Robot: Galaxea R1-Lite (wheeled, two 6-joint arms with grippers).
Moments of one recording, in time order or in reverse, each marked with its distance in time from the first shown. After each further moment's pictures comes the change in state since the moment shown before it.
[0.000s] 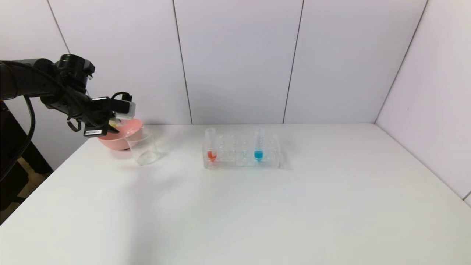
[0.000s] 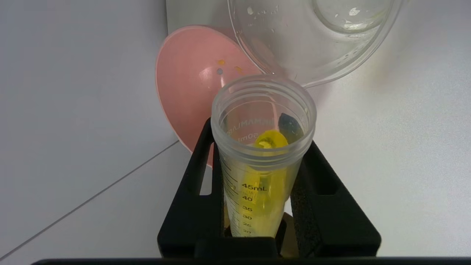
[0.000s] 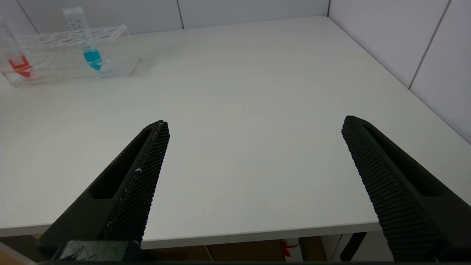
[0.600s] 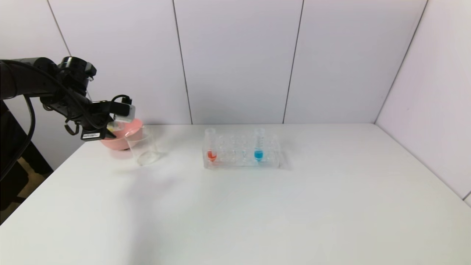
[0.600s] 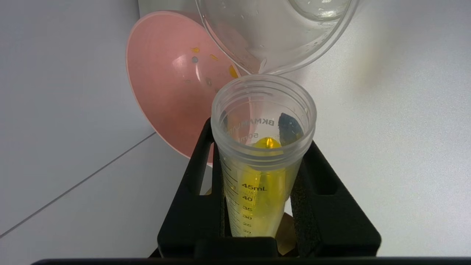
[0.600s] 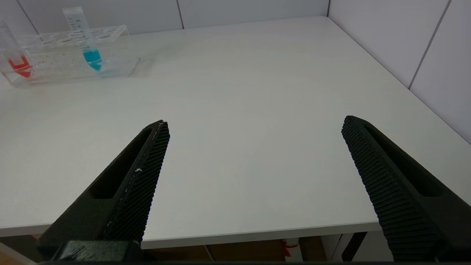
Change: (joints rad) left arm -0.004 -0.005 -0.001 0.066 0.045 -0.029; right arm 0.000 0.000 0.000 0.000 0.000 0.000
